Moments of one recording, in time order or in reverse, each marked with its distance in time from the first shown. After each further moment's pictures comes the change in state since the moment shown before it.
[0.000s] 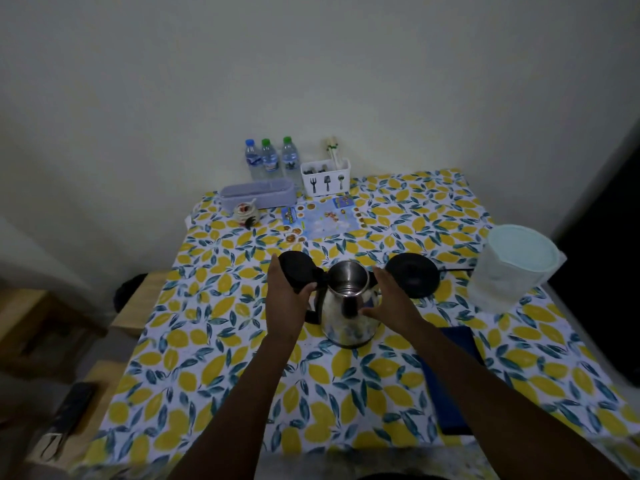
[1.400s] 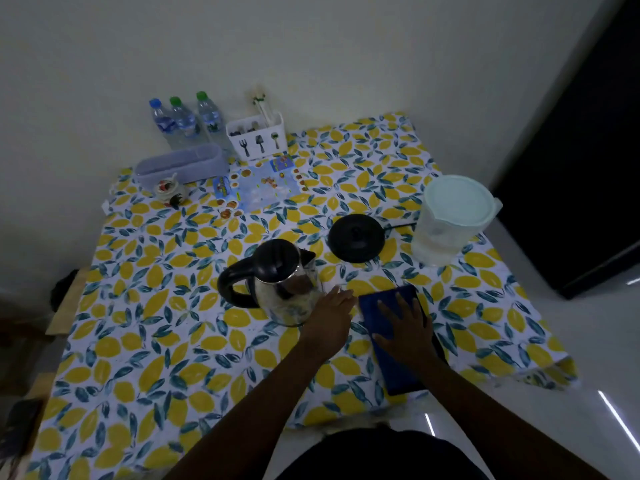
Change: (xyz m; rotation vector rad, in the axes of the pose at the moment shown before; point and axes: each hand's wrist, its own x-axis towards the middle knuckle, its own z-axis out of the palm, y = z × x) left_hand -0.069 0.004 0.176 0.459 -0.759 0.521; right_hand -0.118 0.161 0.013 -0.393 -0.062 0.348
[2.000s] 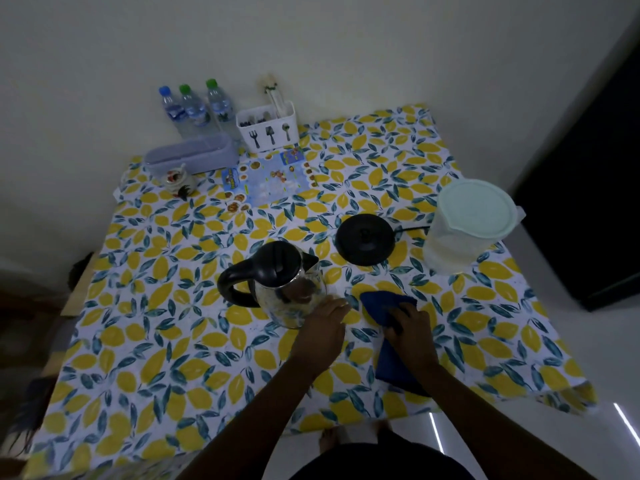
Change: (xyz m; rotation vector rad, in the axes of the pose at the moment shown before) left_hand -0.007 -0.010 0.006 -0.086 0.131 -0.072; right_hand 0.022 0.004 -0.007 0.192 0.127 -0.020
